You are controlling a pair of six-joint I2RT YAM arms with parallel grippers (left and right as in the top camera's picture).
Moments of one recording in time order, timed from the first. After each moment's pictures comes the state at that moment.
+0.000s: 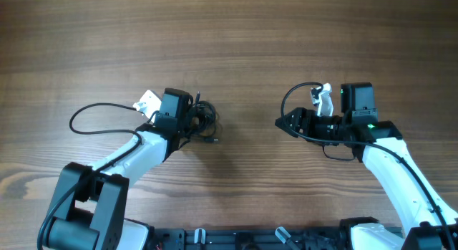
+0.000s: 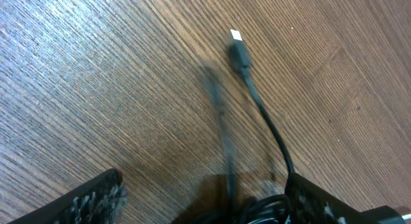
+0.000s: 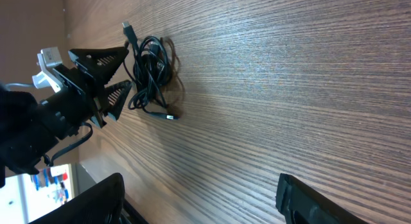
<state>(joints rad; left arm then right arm) -0.31 1.59 0.66 -0.09 -0.28 -1.11 0.08 1.32 0.72 -0.49 -0.74 0.39</state>
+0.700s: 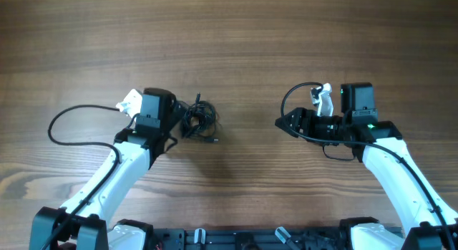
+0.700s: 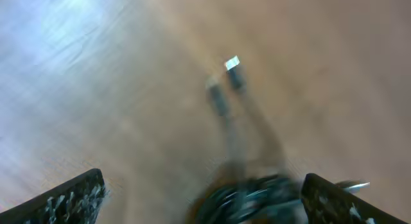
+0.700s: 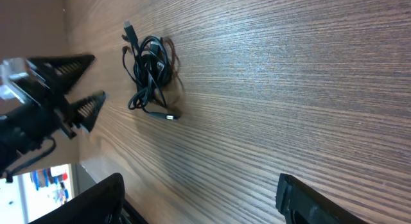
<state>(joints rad) -0.23 1.38 0.66 -0.29 -0.22 -1.03 0.08 1.32 0.72 -0.49 -0.74 0.39</state>
